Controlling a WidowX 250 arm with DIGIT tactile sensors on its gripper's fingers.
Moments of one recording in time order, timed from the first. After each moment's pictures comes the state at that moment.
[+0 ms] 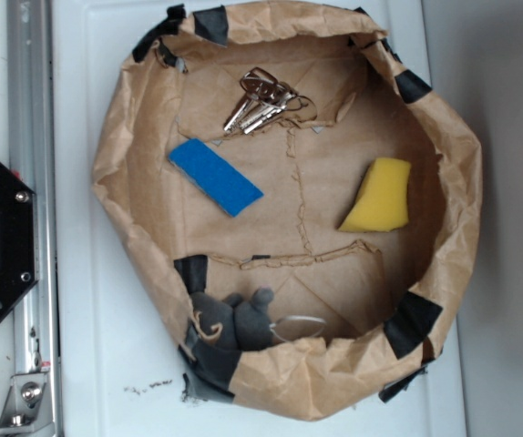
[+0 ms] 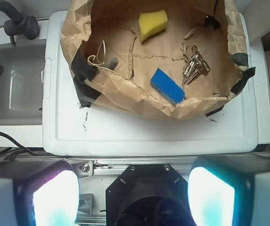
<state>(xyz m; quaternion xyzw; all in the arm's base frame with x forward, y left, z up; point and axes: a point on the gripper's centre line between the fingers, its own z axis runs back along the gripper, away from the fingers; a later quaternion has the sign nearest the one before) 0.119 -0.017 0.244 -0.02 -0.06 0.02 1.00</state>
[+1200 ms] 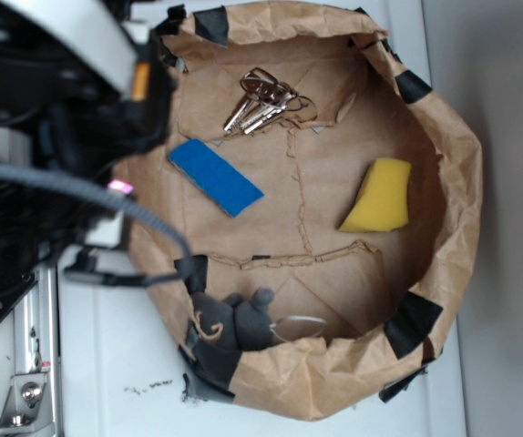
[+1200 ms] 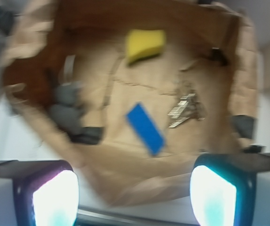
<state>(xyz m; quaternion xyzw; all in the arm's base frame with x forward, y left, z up) 0.189 0.033 0.175 0.02 -0.08 -0.08 0.99</state>
